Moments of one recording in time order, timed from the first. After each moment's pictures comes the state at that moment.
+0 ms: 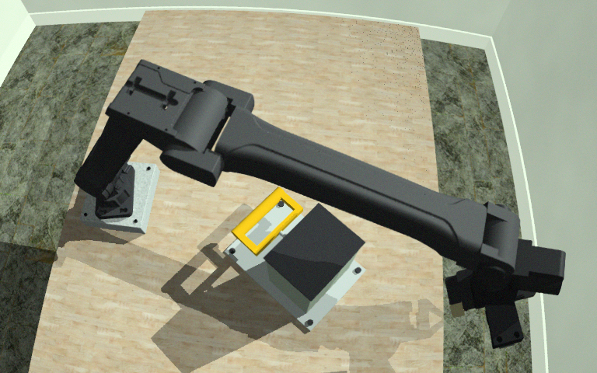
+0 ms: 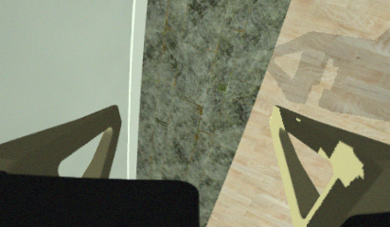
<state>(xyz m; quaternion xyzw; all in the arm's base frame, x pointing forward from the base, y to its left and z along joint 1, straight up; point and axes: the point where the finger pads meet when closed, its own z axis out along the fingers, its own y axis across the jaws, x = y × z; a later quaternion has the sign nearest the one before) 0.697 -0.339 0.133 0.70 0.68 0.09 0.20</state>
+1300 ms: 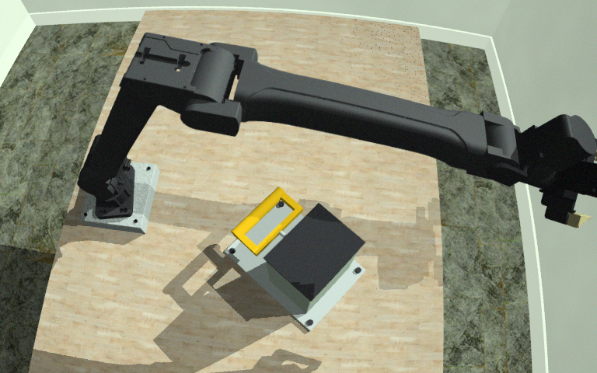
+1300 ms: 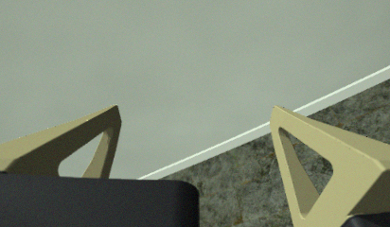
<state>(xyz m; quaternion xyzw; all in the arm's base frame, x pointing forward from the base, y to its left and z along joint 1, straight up) 0.872 -0.220 0.289 0.30 0.75 0.12 0.57</state>
